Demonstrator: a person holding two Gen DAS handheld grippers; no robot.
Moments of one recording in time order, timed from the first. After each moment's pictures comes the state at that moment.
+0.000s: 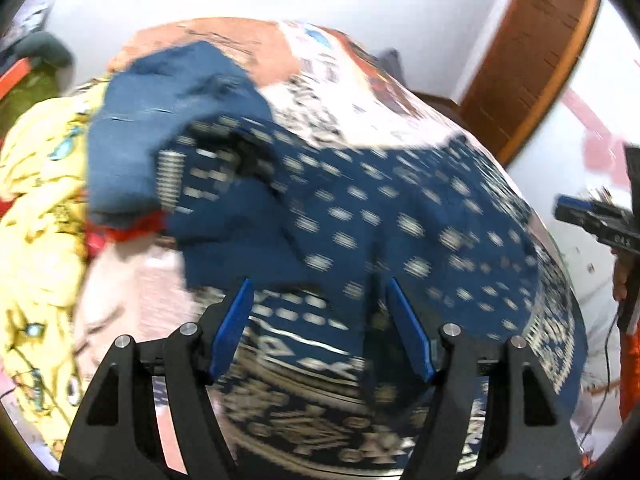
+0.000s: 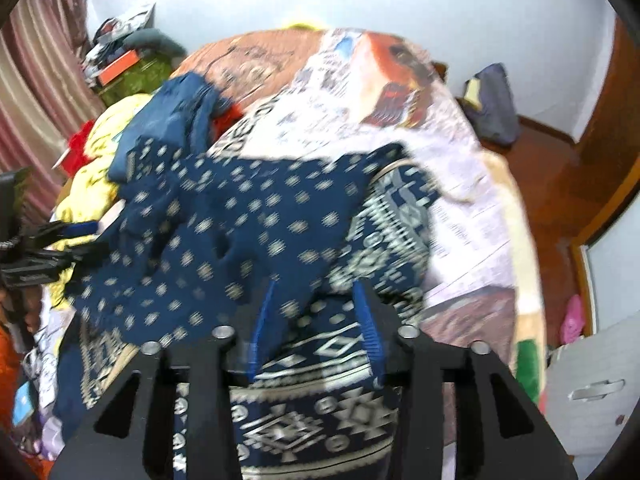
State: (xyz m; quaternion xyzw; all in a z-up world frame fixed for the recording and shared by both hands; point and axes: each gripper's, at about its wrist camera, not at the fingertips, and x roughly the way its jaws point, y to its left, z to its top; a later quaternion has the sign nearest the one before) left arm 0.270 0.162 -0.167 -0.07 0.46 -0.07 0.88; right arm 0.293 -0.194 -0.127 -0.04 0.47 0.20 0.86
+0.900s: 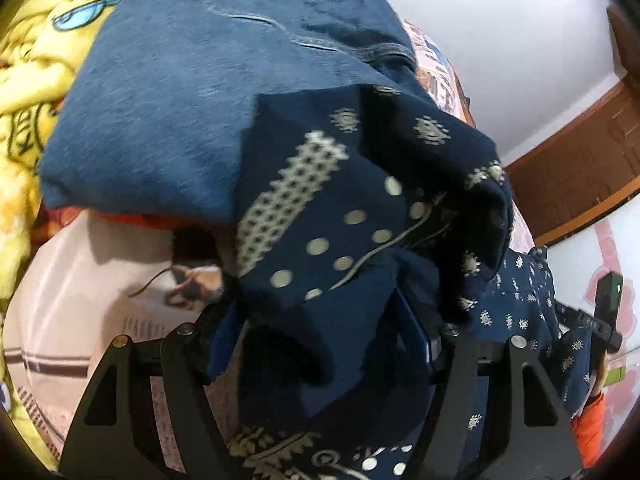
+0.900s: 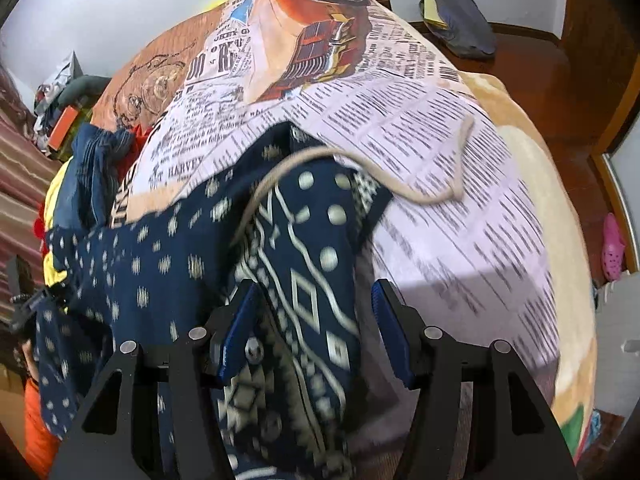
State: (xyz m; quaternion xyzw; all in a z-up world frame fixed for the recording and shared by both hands) left arm 0.373 0.249 -0.264 -0.26 0.48 -0.02 0.84; right arm 0.421 -0.225 -0.219 0.09 0.57 0.18 0.80
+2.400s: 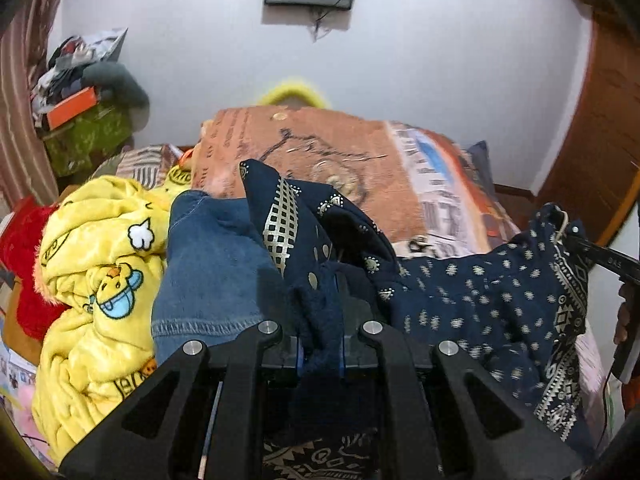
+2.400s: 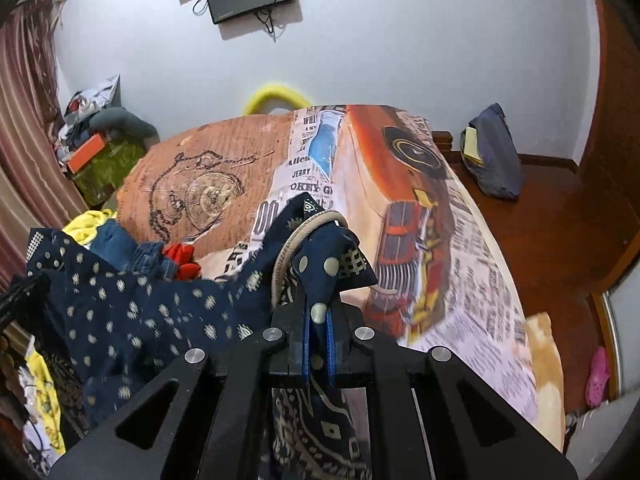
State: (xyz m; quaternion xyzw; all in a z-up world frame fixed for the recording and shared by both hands) left arm 0.454 0.247 -0.119 -0.08 0.36 0.07 0.93; right arm 0.512 -0.120 -0.117 0.01 0.40 0.20 0.89
